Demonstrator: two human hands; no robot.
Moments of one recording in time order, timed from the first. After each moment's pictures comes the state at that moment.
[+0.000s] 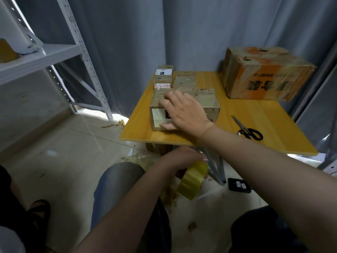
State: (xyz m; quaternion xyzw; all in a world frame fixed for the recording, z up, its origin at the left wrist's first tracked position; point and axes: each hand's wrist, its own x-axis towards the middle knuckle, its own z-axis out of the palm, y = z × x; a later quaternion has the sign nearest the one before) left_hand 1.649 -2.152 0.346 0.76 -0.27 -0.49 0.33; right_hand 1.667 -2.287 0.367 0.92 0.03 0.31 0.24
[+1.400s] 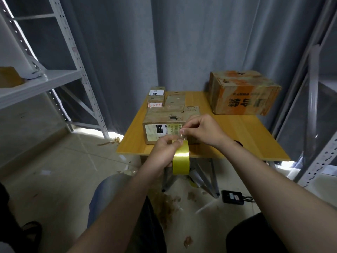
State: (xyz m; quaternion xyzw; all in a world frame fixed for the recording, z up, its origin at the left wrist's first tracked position) left_hand 1.655 -2.141 0.374 0.71 -0.23 -0.33 0.58; right_hand 1.573 -2.305 0.402 0.88 -0.11 0.25 -0.39
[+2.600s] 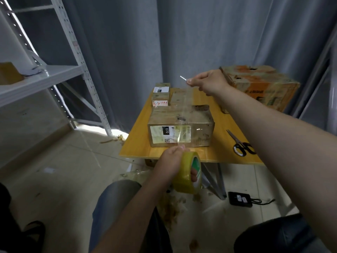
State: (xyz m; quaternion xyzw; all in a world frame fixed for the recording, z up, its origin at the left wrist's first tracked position) left_hand 1.647 -2.133 0.369 0.74 -0.20 -0.34 0.55; right_hand 1.657 -2.365 0.487 0.79 -0.26 0.30 -0.48
